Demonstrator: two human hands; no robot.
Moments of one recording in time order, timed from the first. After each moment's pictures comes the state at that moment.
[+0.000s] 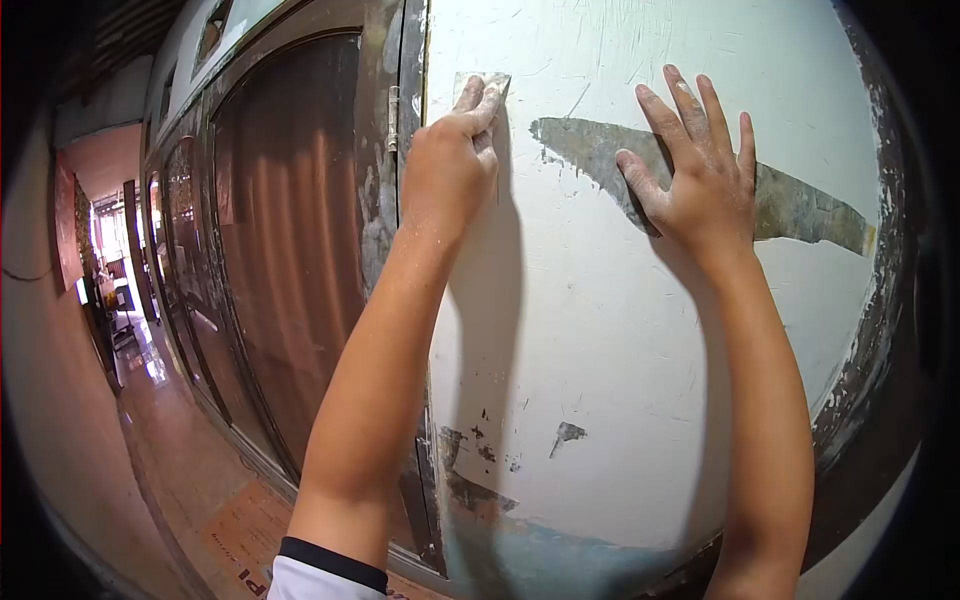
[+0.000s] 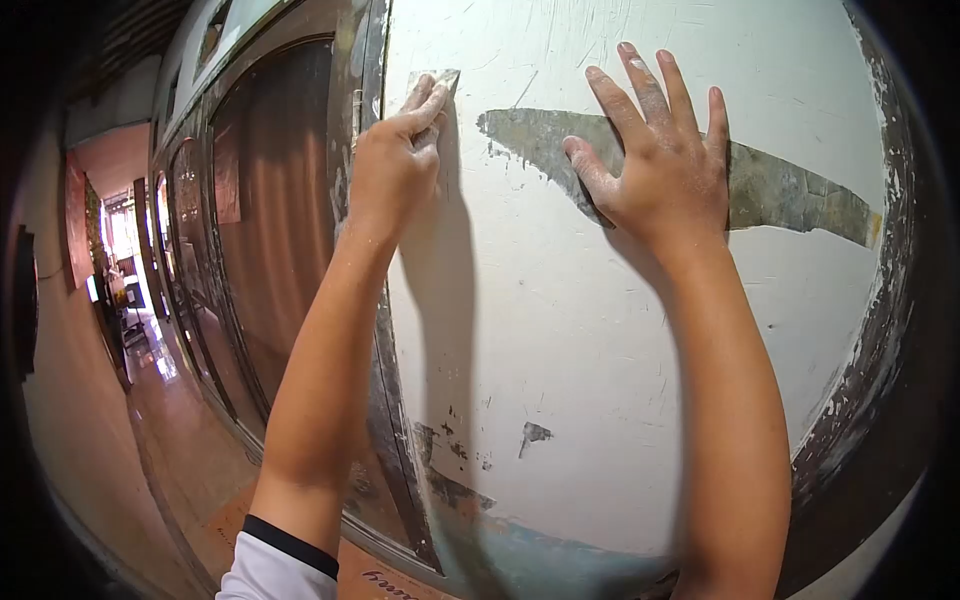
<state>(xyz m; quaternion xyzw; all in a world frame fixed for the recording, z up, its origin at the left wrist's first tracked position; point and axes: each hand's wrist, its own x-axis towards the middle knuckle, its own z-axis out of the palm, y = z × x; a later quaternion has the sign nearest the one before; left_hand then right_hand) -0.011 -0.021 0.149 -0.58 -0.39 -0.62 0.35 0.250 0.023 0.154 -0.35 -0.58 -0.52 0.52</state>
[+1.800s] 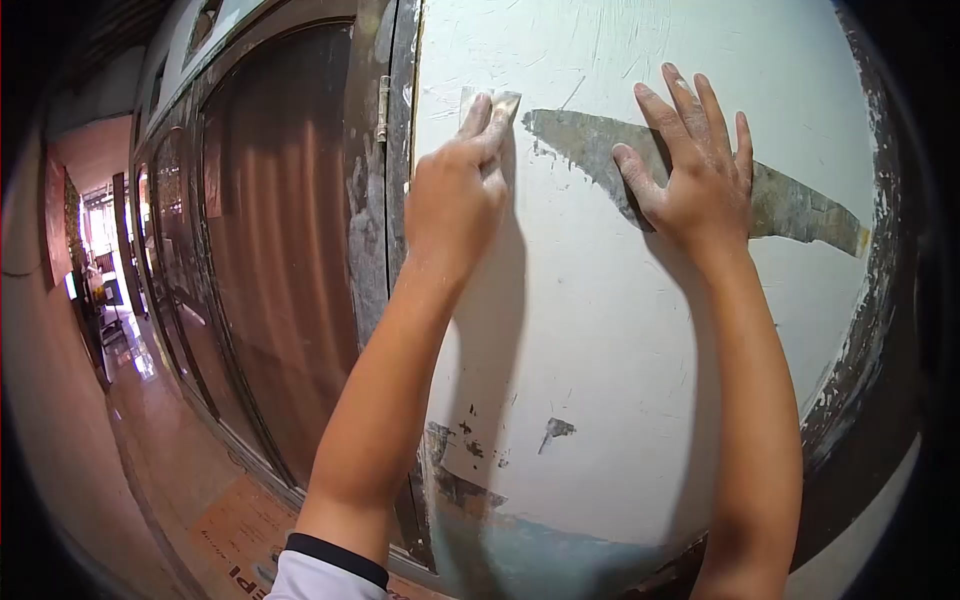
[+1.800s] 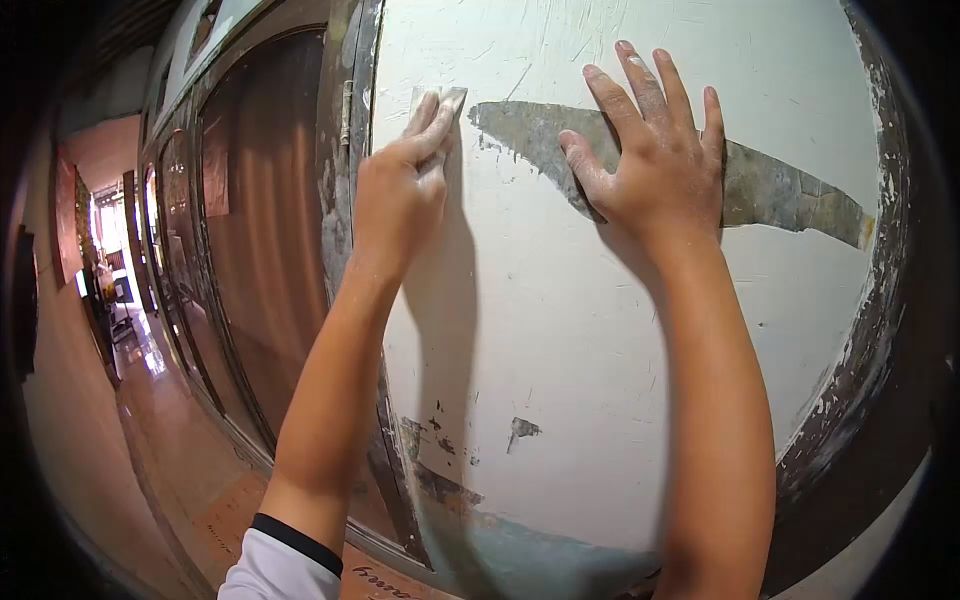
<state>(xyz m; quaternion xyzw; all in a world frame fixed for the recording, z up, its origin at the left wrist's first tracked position) 0.013 -0.029 0.118 -0.57 -0.44 -0.62 0.32 0.254 0.029 0.155 -0.29 -0.58 -0.53 0.55</state>
